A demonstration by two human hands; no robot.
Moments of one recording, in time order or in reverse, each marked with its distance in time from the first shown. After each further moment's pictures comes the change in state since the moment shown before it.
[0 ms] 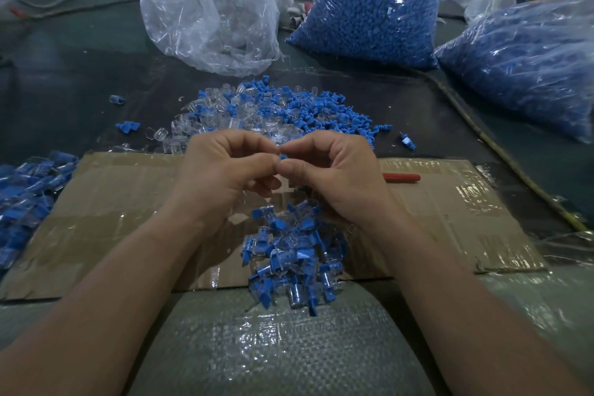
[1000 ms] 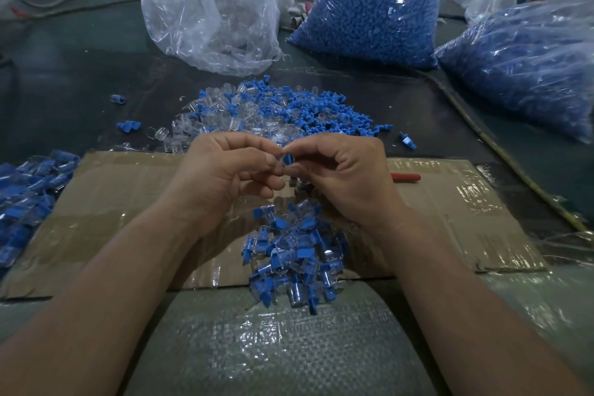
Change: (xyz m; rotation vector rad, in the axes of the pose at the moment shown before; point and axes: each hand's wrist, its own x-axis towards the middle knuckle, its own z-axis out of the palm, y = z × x) left_hand 0.003 0.005 -0.006 -0.194 -0.128 -0.155; right_hand 0.000 0.007 -0.005 -0.346 0.115 -0.348
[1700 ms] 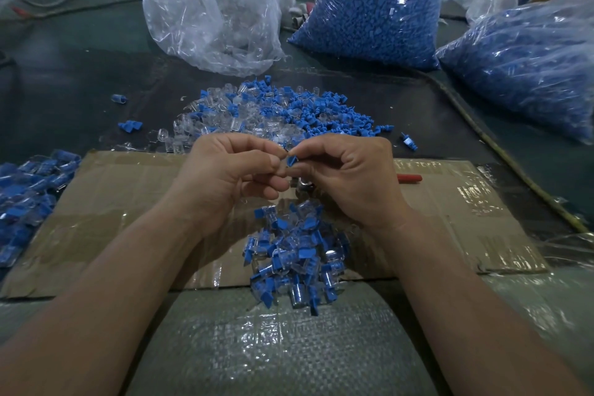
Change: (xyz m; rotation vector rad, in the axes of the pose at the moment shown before) left_hand -0.001 -0.001 0.002 0.005 0.027 -0.003; right_hand -0.001 0.001 0.000 0.001 0.041 0.011
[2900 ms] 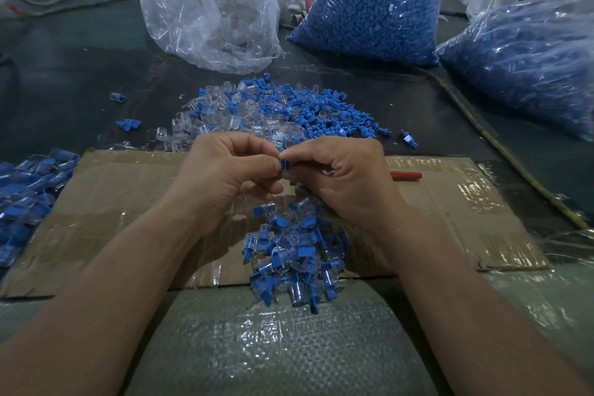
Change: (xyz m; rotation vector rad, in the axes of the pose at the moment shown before) left_hand 0.001 -0.004 -0.001 0.089 0.026 0.020; right_hand 0.000 -0.001 -0.001 -0.147 -0.112 -0.063
